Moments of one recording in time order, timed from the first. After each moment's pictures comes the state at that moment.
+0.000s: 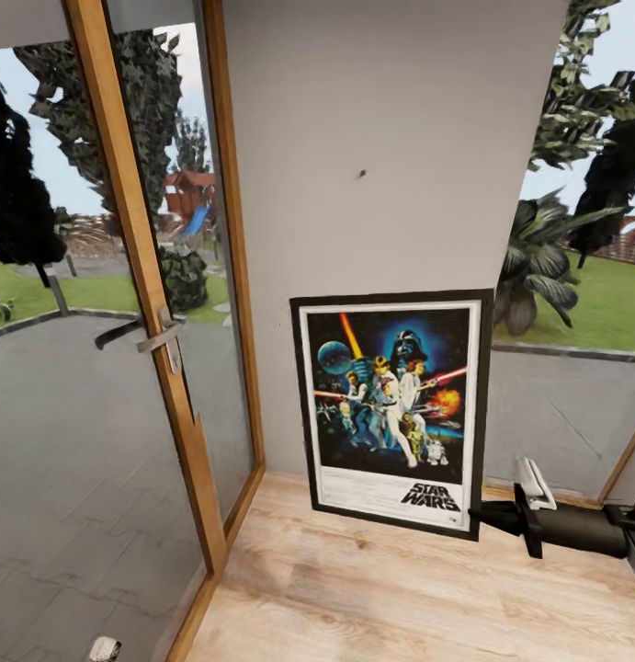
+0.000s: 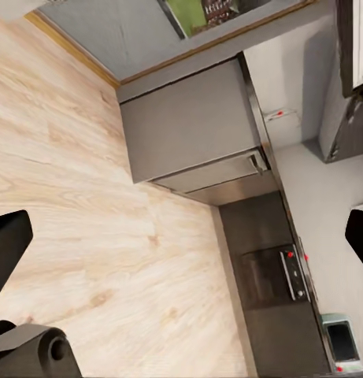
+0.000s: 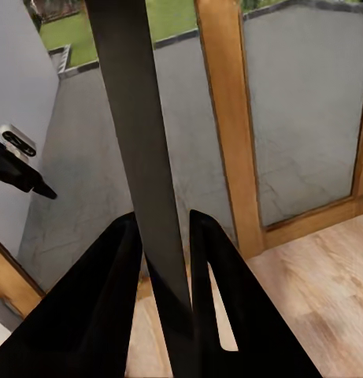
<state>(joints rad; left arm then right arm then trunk) -0.42 0.36 -0.65 -0.02 1.00 0.10 -1.57 -0.38 -0.45 -0.22 -1.14 -0.12 0.25 1.54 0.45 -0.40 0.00</state>
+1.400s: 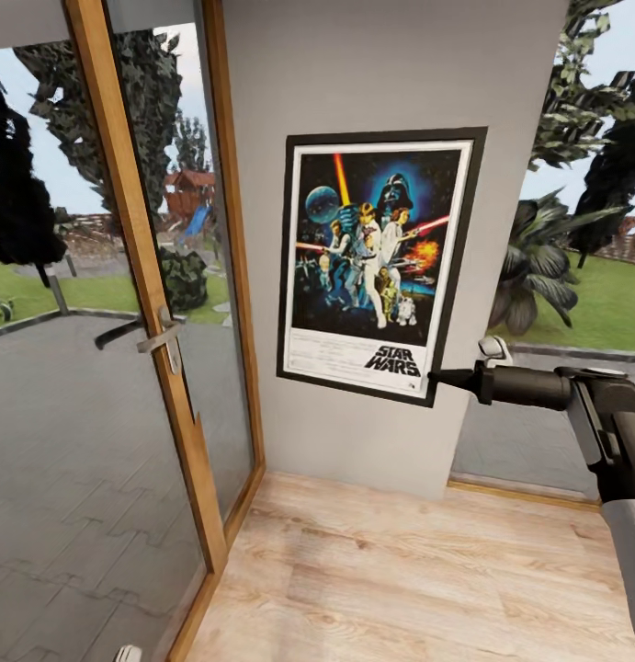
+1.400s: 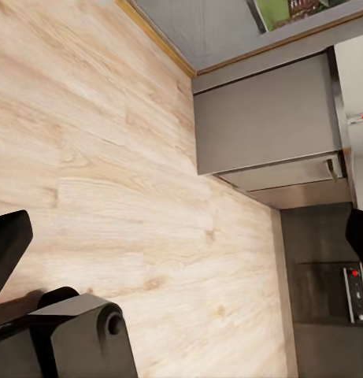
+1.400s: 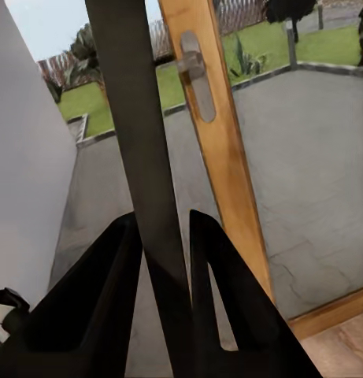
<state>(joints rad) -0.40 0.32 -0.65 -0.02 0.99 0.10 -1.31 -0.84 -0.36 -0.11 -1.22 -0.17 0.78 1.40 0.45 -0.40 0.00</state>
